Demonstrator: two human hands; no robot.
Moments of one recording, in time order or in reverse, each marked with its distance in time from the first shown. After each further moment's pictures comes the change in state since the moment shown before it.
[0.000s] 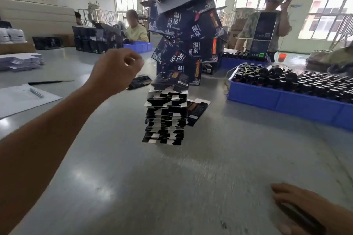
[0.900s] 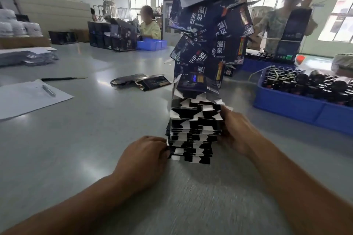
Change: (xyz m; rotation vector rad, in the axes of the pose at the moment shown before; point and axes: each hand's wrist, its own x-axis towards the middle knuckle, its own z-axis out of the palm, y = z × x) left_hand -0.116 -0.061 0.070 0.257 -0.458 0.018; right_hand 0.290 -0.082 0.041 1.024 0.089 0.592
